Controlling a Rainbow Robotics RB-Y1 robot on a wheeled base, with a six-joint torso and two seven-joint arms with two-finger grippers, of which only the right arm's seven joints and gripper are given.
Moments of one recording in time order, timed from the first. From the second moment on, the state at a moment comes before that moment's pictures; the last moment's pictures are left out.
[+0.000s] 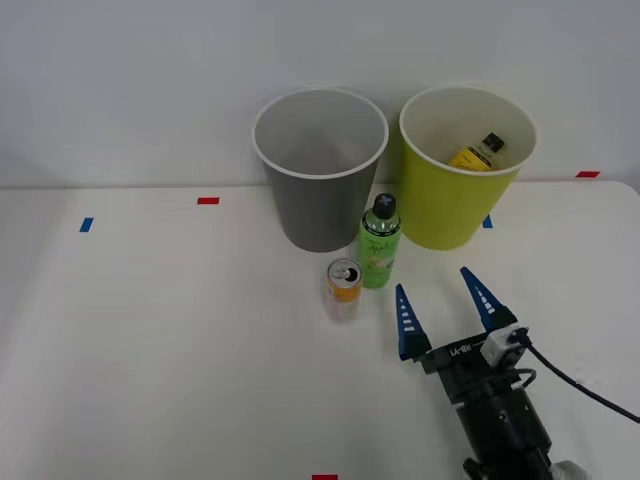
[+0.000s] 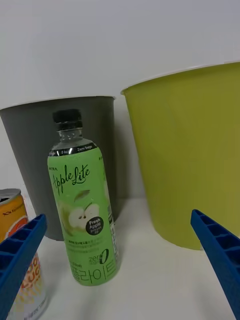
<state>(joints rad) 0.23 -0.14 0.18 -1.45 0.22 -0.72 1.18</state>
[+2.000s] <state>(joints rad) -0.03 -0.09 0.25 -1.45 0.31 -0.31 1.21</state>
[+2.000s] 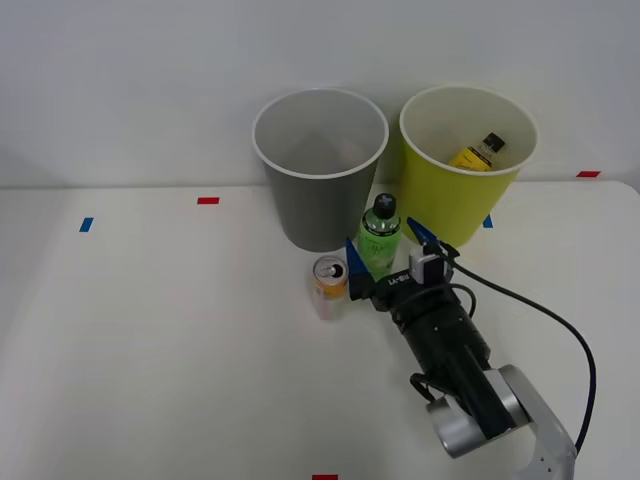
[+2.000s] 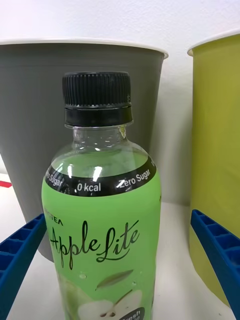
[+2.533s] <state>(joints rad) -0.03 -0.09 0.25 -1.45 0.31 -0.31 1.21</state>
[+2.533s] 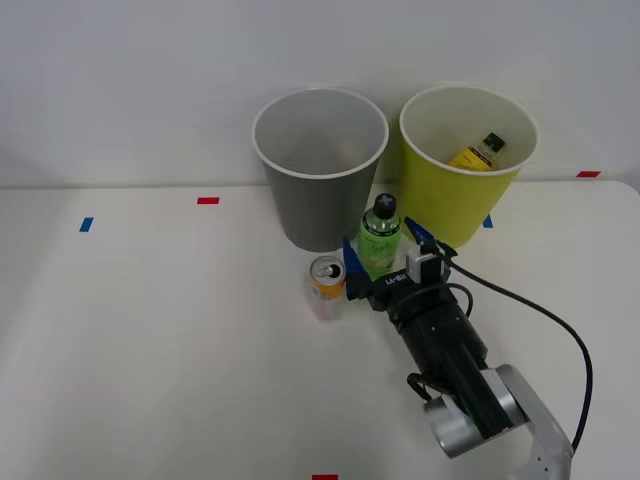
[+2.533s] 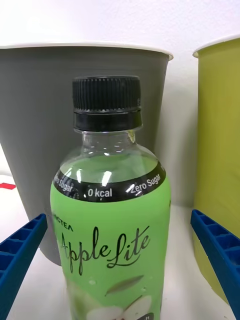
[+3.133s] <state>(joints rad) -0.04 -0.06 0.25 -1.45 0.31 -0.27 1.22</state>
